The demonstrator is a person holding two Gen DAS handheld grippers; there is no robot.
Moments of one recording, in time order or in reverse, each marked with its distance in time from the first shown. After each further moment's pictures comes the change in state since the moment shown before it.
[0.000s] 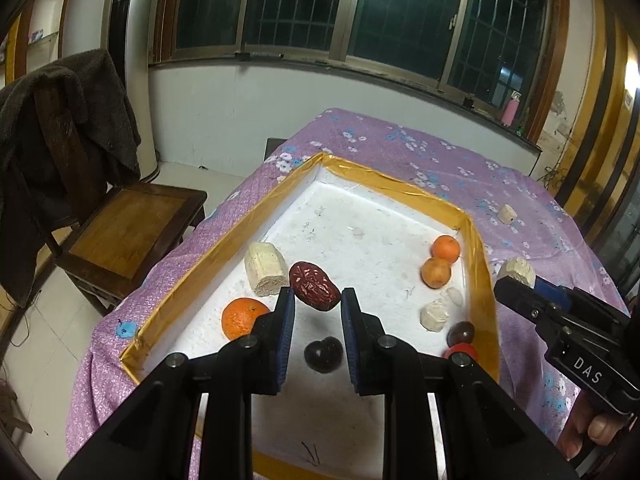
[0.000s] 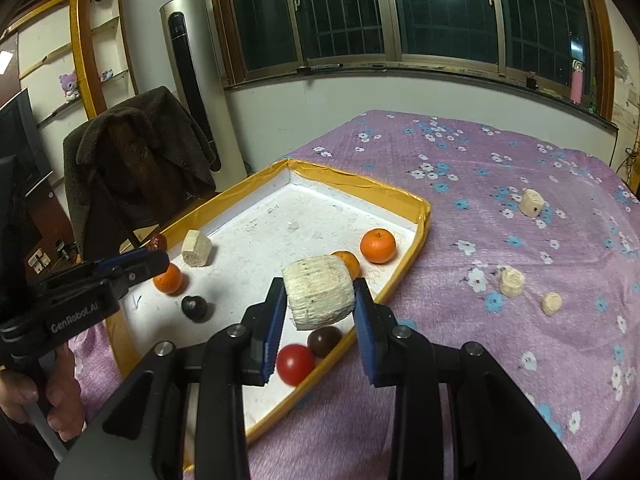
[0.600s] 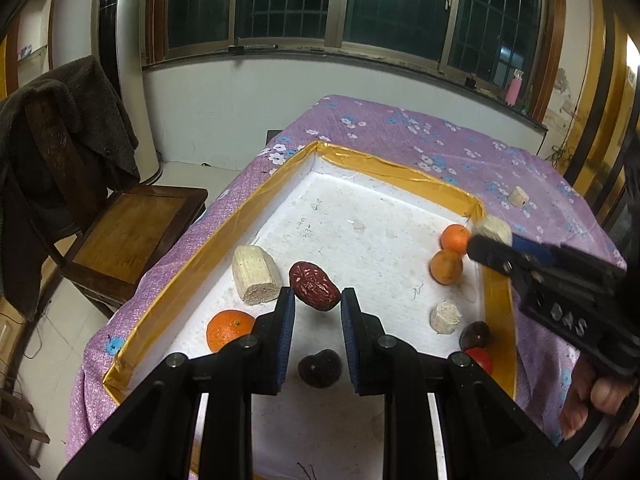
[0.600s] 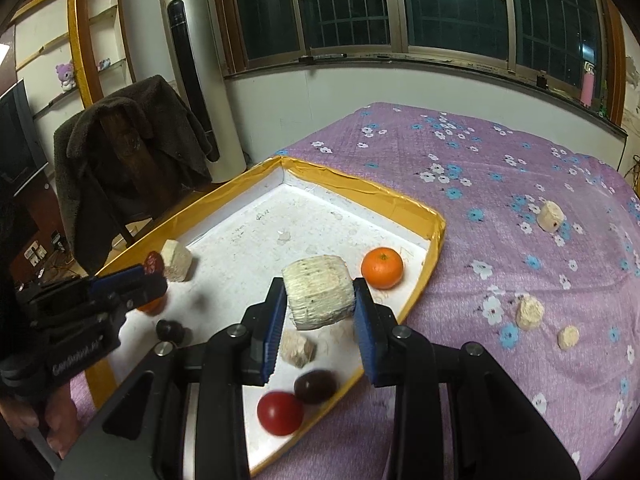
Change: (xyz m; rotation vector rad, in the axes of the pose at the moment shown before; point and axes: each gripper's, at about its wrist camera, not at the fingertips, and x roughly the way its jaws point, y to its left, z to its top) left arm 0.019 -0.012 0.004 0.064 0.046 0.045; right arm 0.041 -0.003 0.024 -0.025 0.044 -0.003
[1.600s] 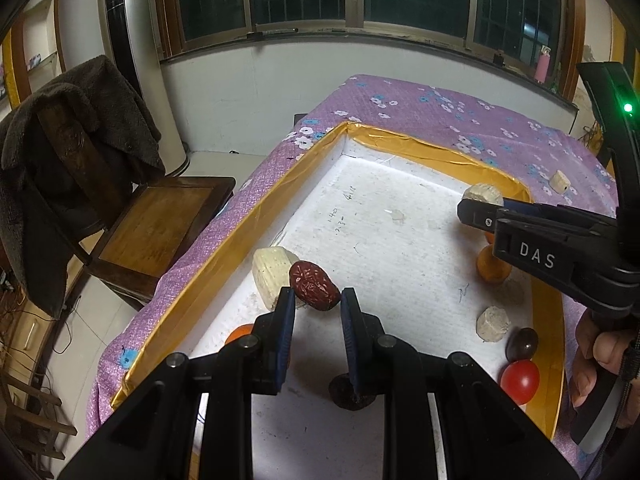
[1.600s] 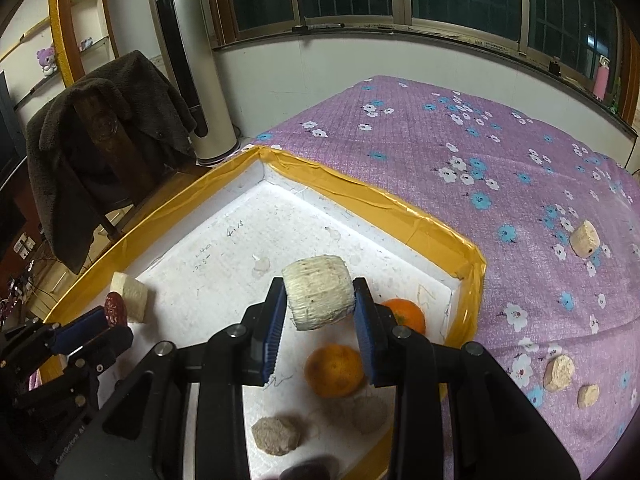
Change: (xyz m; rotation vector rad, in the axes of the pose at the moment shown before) left arm 0.024 0.003 0.007 0.023 0.067 0.132; right arm 0.067 -0.001 0.032 -0.003 0.113 -0.028
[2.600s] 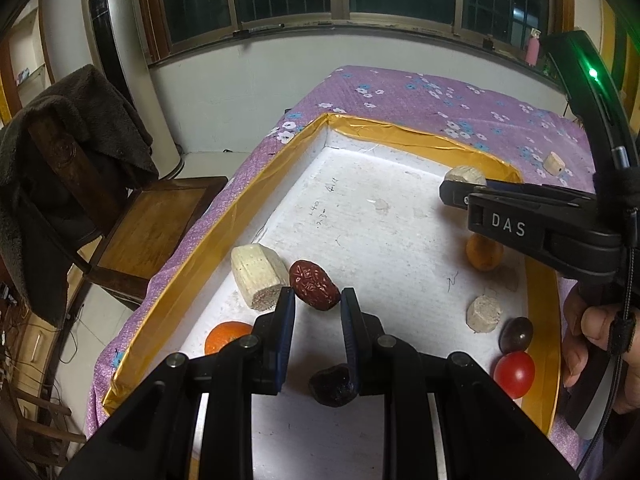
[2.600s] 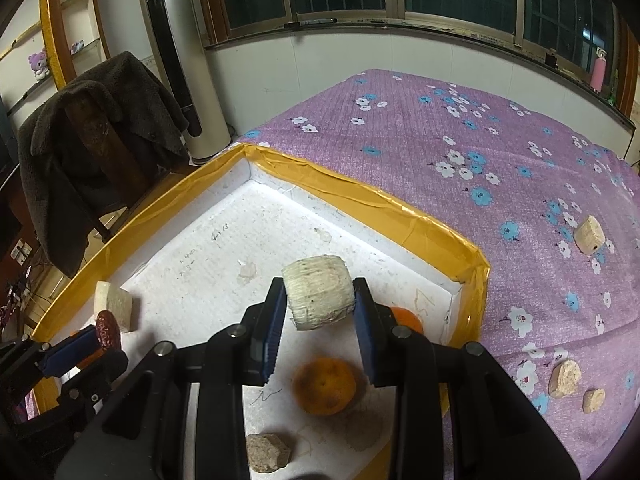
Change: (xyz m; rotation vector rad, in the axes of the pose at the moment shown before) left arm 0.003 -0.013 0.001 0.045 0.028 -0.003; right arm 0.012 -0.007 0.004 0.028 0.012 -0.013
